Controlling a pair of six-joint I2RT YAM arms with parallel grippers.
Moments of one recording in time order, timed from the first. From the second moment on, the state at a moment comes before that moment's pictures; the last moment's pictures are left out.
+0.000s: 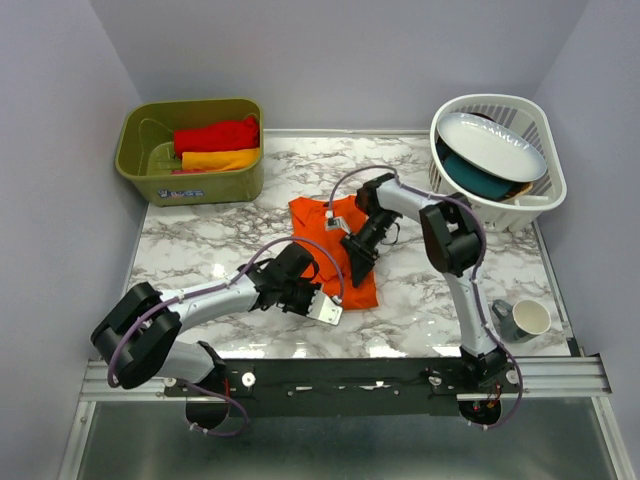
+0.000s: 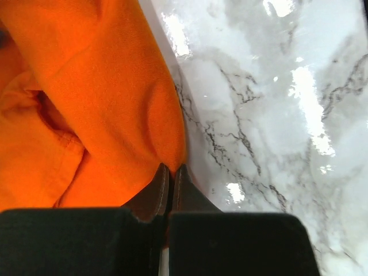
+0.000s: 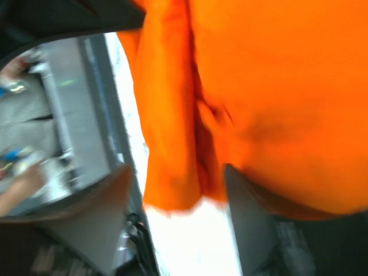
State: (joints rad) left arm -0.81 1.35 0.64 -0.33 0.43 1.07; right arm 0.50 2.34 1.75 -1.42 -0.93 -0.84
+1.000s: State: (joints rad) left arm -0.55 1.76 1.15 -0.93 0.90 1.06; right arm 0.83 1.30 0.63 -0.10 -0.40 -0.92
